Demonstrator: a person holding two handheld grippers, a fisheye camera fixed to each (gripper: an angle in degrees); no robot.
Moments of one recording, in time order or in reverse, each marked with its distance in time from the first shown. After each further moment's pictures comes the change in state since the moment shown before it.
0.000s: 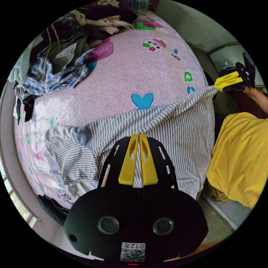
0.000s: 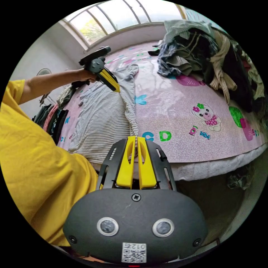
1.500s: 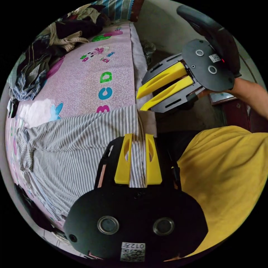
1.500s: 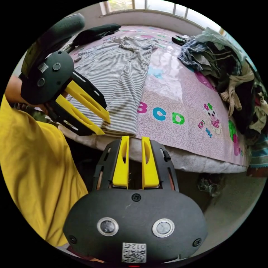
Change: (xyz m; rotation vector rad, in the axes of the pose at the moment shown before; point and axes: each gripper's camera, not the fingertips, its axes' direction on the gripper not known) left arm 0.227 0.103 -0.086 0.163 0.112 -0.075; right arm -0.075 0.047 0.060 -0.230 0.247 -0.242
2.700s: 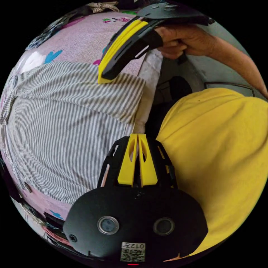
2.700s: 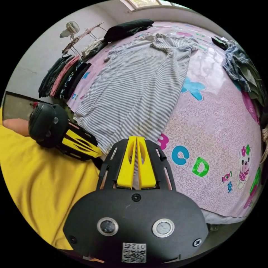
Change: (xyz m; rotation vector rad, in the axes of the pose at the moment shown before) left arm -0.068 0.104 0.137 -0.127 0.200 -0.309; right arm 0.104 -0.200 -0.045 -0.056 -0.388 -0.232
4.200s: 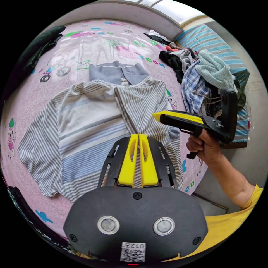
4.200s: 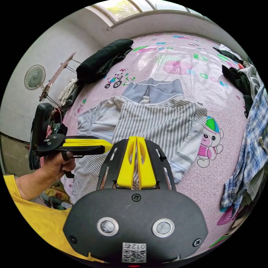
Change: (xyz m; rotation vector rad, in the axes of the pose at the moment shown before) left arm -0.513 0.080 0.064 0.609 0.149 -0.887; right arm 0.132 -0.515 -0.153 0.171 -0.001 0.110
